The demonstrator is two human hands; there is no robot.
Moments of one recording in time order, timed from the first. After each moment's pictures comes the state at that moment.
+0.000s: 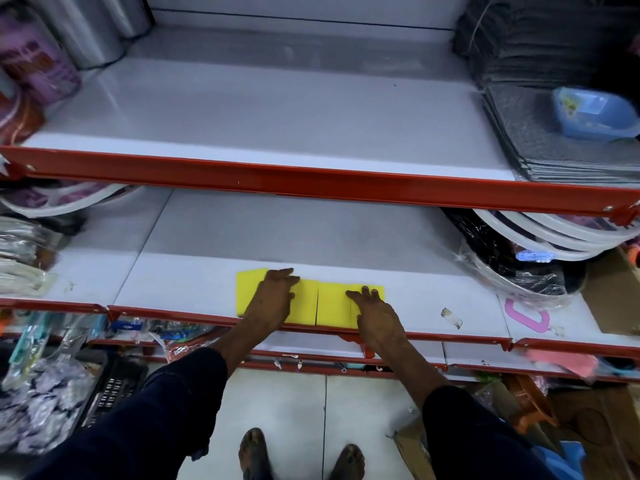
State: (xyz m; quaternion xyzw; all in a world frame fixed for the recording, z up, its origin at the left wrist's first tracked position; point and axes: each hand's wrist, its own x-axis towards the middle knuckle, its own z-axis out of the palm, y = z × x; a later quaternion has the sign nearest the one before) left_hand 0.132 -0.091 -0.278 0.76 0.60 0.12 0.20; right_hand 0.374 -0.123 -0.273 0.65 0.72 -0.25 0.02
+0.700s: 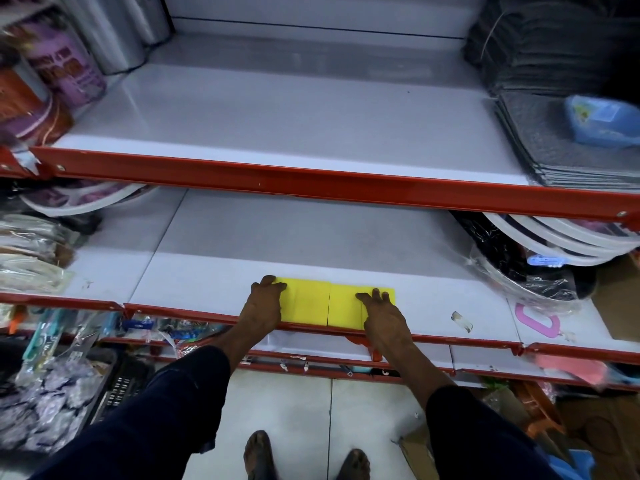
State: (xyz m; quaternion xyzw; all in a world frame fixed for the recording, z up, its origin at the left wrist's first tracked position) left_hand 0.096 -0.094 -0.280 0.73 0.66 -0.03 0.19; right_hand 0.358 -0.126 -0.264 0.67 0.69 -0.25 0.04
